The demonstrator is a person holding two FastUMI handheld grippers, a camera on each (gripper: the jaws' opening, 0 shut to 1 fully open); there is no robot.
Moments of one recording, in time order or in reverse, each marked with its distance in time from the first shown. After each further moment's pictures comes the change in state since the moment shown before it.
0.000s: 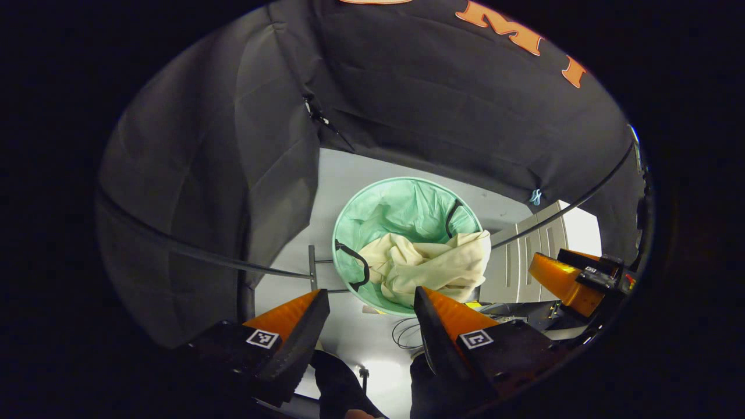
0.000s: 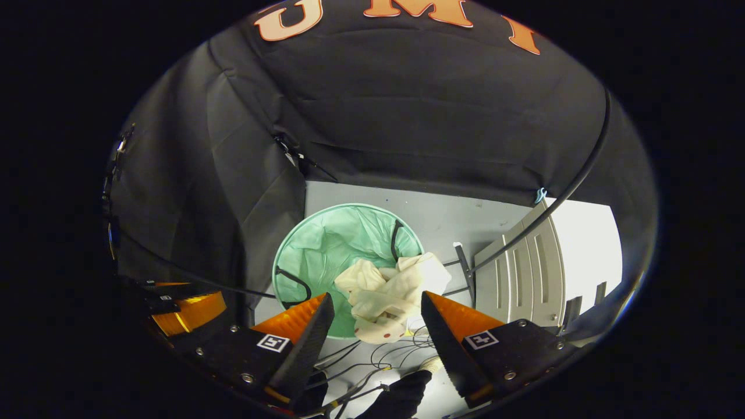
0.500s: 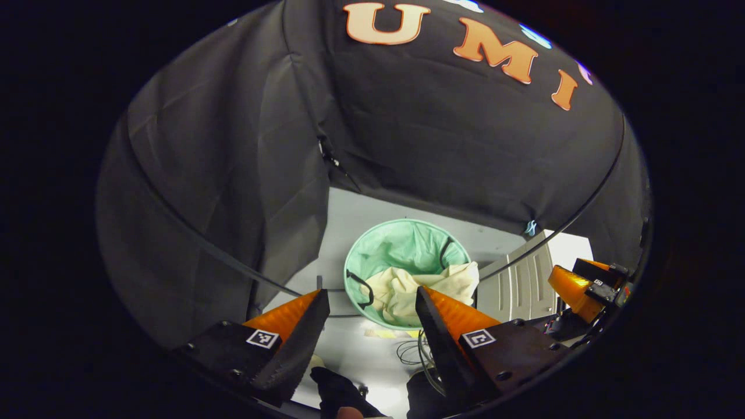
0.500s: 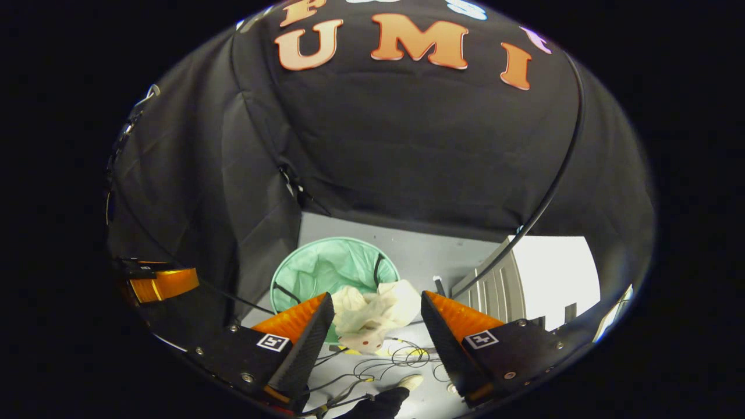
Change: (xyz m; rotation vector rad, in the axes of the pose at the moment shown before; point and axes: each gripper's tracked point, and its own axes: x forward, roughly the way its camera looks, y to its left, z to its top) left arm -0.098 0.001 0.043 -0.016 -0.225 -0.001; right arm -0.113 -0.024 0.057 -0.069 -0.248 -0.052
